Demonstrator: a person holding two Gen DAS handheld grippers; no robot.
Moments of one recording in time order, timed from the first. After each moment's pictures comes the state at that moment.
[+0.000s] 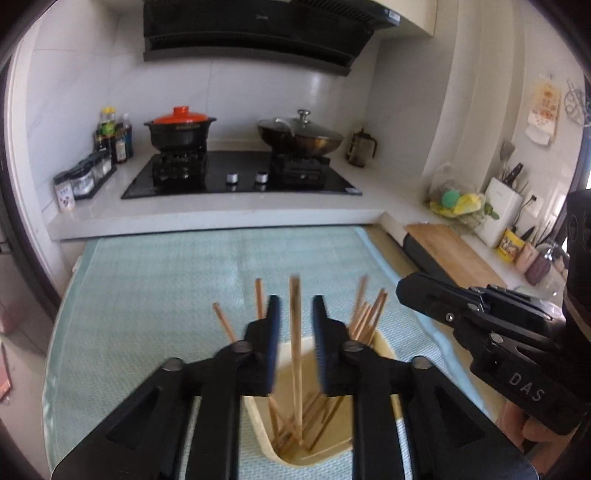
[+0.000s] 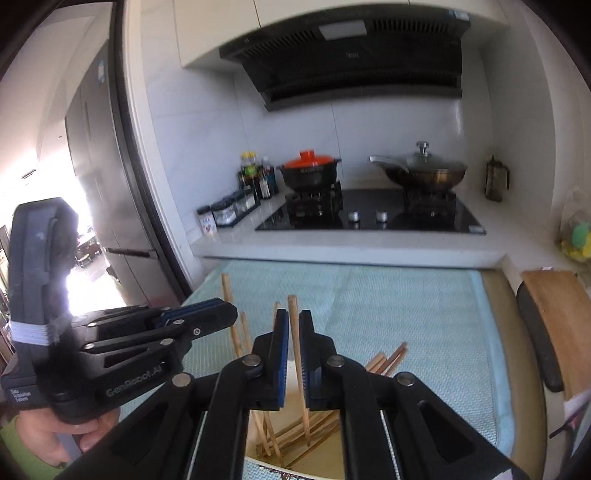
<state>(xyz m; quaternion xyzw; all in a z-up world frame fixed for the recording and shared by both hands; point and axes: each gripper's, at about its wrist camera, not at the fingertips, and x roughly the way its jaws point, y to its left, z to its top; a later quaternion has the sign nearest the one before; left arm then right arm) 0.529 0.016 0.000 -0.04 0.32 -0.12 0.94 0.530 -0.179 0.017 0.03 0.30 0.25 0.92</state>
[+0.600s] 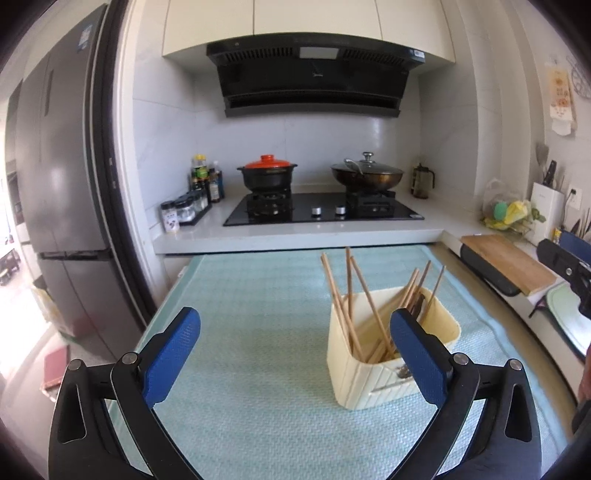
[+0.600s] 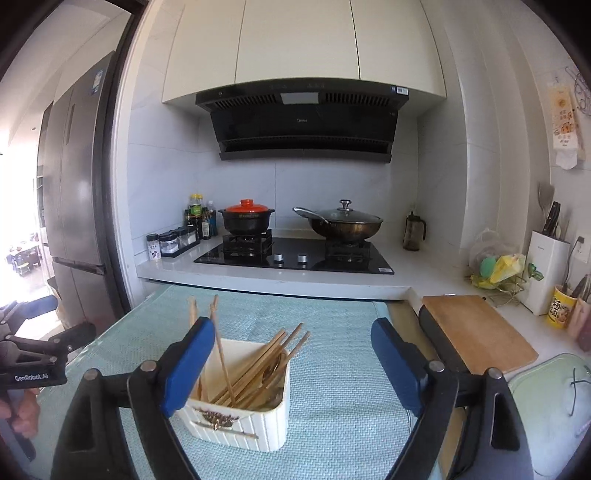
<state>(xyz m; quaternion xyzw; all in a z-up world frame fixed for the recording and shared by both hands) 0.364 0.036 0.007 0.01 0.21 0.05 0.98 0.384 -0.245 0.036 -0.02 0.16 0.11 0.98</state>
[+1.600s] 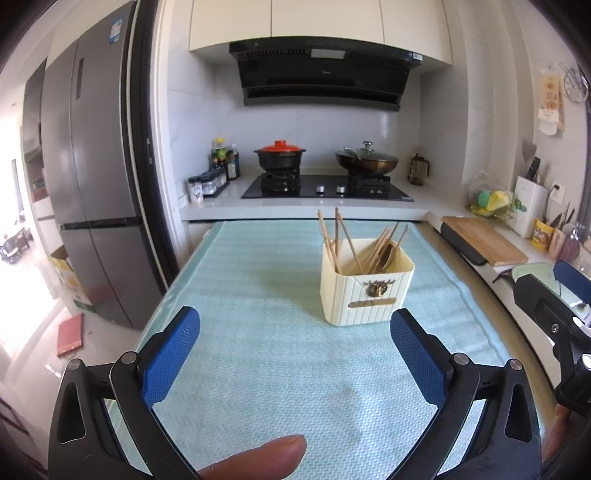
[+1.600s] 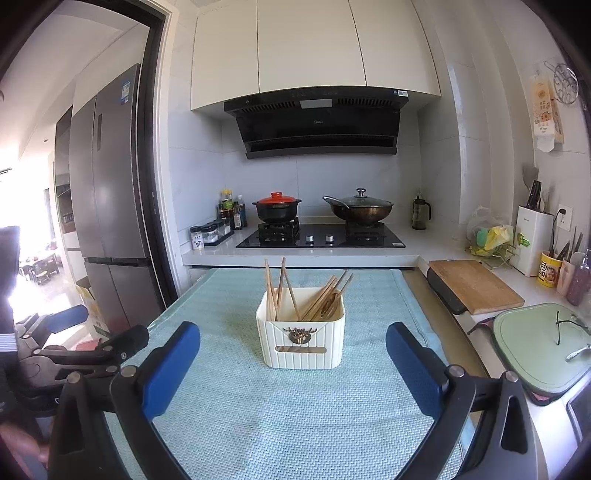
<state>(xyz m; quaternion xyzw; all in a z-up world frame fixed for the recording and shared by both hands) 0.229 0.017 0.019 -0.01 0.25 0.05 0.97 0.215 -0.215 0.047 0.01 0.18 0.13 0.97</state>
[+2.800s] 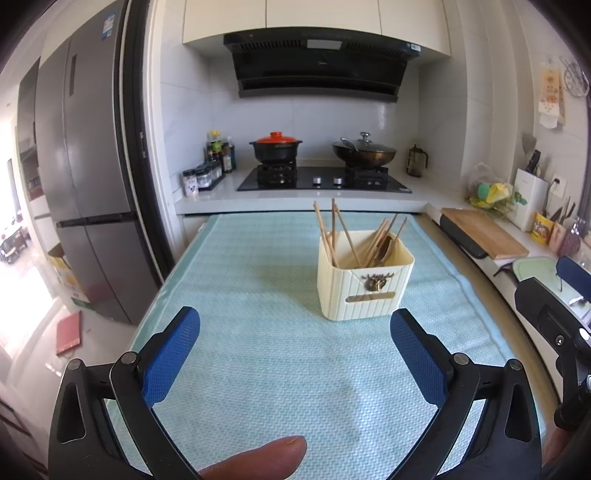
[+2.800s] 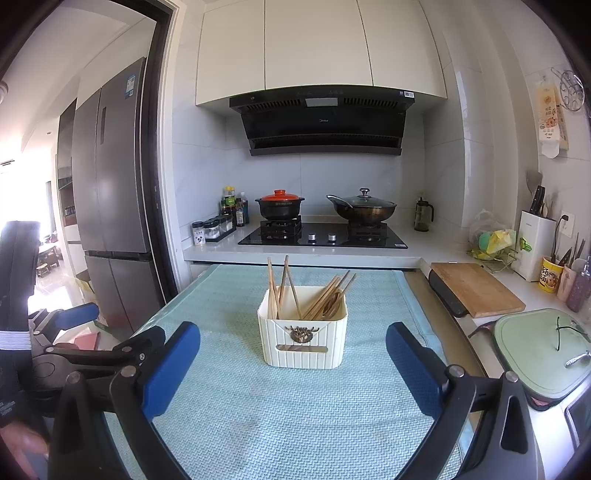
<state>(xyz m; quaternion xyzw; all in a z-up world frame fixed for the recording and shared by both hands) 0.238 0.011 0.014 -0.01 0.26 0.05 0.96 0.215 -0.207 0.045 -0.01 0.18 0.14 0.97</state>
